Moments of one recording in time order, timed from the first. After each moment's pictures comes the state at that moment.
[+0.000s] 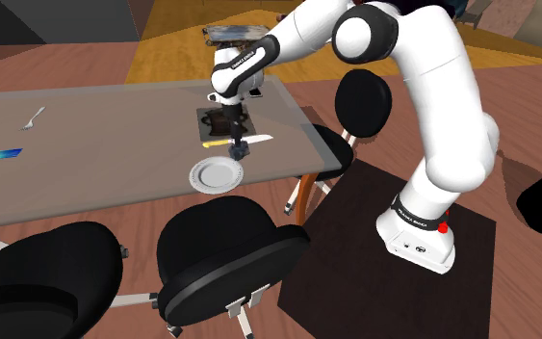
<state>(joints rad) -0.04 0.75 0.08 -1.53 0.07 2.11 -0.99</state>
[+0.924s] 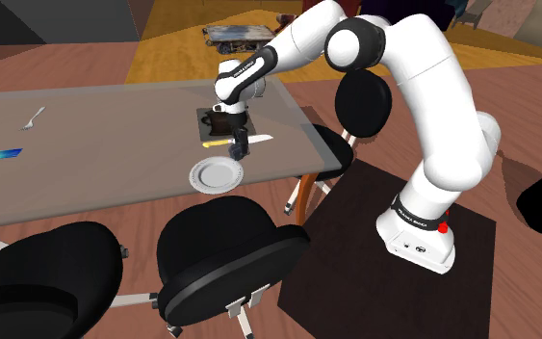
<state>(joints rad) -0.08 0.84 0.10 -1.47 0.08 2.04 -1.10</state>
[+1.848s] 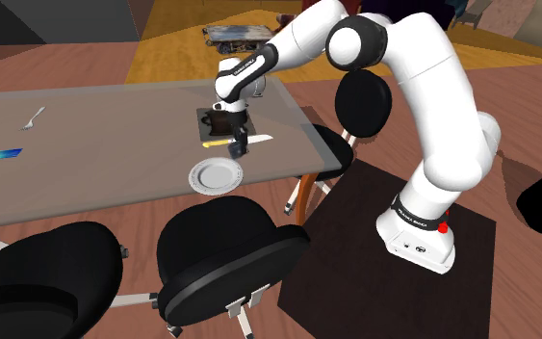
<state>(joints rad) -0.08 0.83 0.10 -1.48 0.08 2.03 -1.10</state>
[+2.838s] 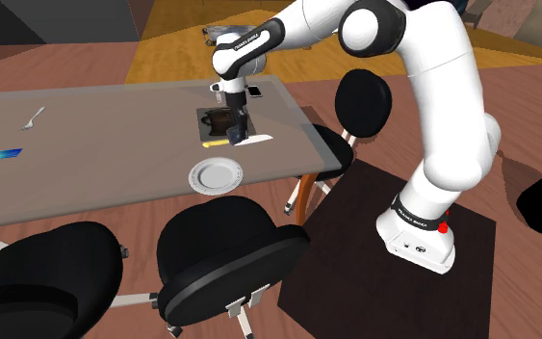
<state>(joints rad) -0.09 0.71 0.11 -1.48 0.08 1.92 -1.09</state>
